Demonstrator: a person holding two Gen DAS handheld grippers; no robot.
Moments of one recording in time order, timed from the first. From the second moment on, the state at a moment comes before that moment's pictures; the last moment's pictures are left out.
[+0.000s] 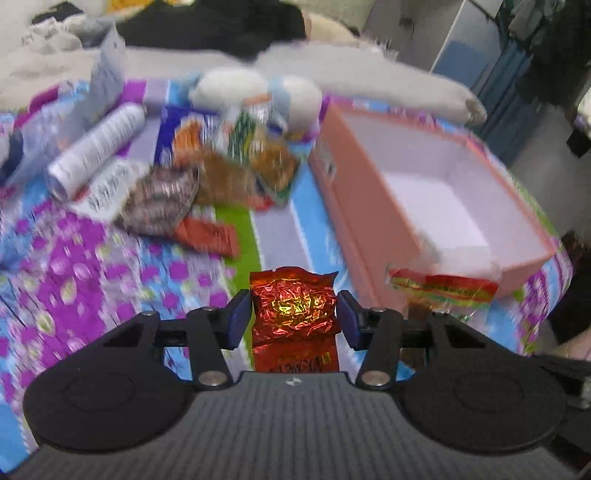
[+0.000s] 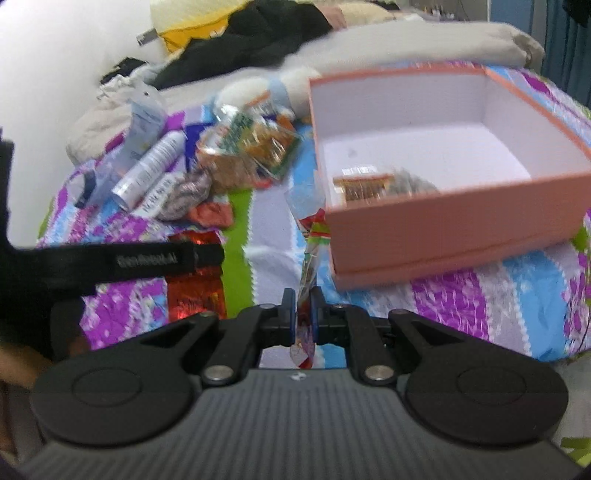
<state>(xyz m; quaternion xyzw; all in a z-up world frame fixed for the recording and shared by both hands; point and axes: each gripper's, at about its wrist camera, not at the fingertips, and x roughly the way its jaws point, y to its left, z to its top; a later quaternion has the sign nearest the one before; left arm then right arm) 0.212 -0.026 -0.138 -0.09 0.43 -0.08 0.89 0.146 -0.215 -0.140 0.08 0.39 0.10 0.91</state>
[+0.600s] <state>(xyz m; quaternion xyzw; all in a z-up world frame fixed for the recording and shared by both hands) 0.254 -0.070 -0.004 -0.08 0.33 -0.13 0.93 0.182 -0.246 -0.036 0.04 0.26 0.09 0.96</state>
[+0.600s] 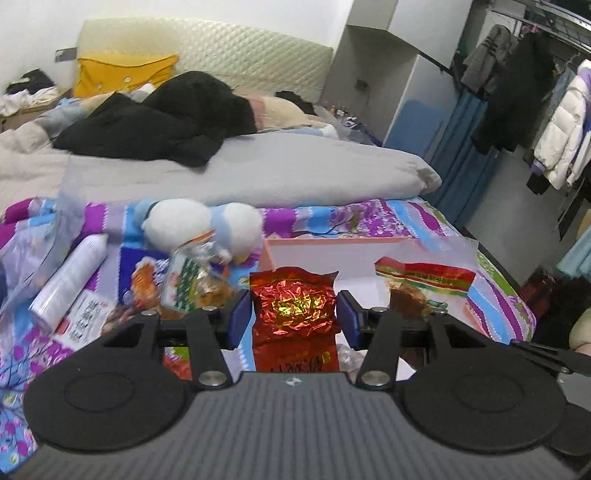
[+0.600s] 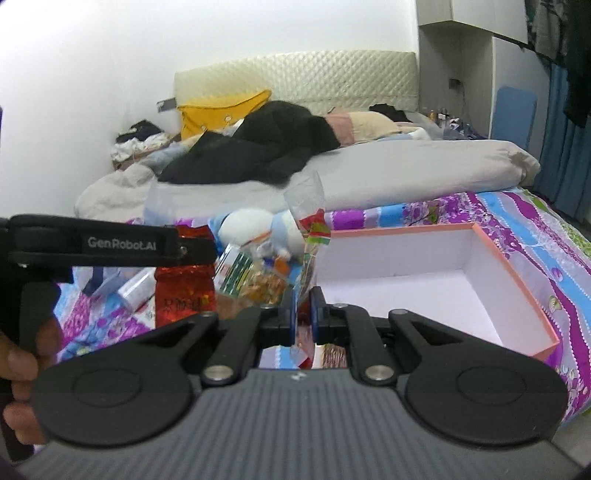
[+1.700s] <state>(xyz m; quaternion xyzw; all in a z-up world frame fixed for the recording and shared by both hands) 0.388 -0.167 -0.127 -0.06 0.46 -0.16 0.87 0.288 -0.332 -0.162 0.09 0.40 0.03 0.91</state>
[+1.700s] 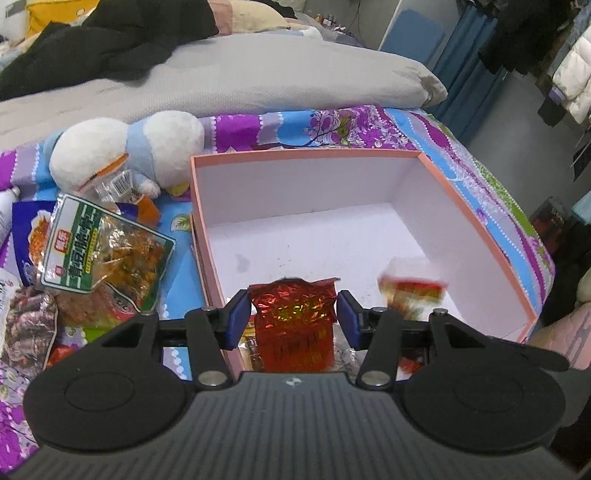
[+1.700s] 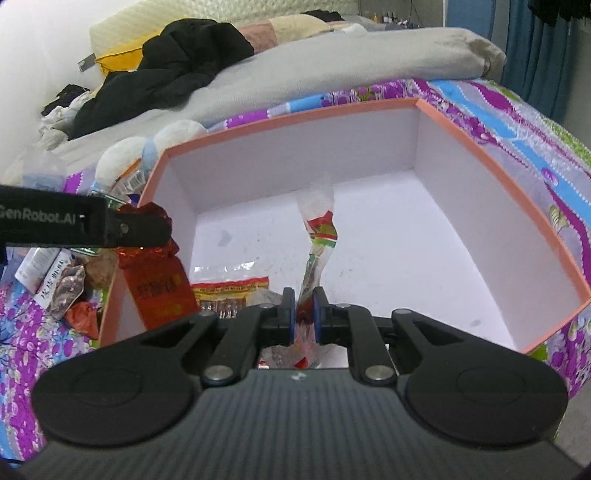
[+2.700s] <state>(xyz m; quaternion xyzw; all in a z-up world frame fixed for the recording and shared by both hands) 0.235 -0.070 0.014 -0.07 0.32 -0.14 0.94 0.182 -0.279 -0.053 0.09 0.26 0.06 0.96</state>
